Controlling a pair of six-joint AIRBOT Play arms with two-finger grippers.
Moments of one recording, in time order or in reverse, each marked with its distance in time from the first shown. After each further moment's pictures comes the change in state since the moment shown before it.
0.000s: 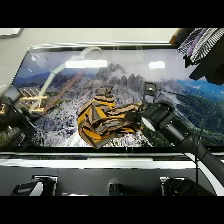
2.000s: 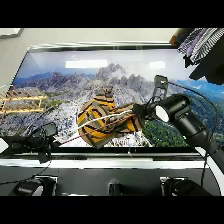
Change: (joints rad) left arm -0.282 0.058 -0.179 0.073 -0.143 0.042; right arm -0.150 0.023 0.031 0.100 -0.015 -0.150
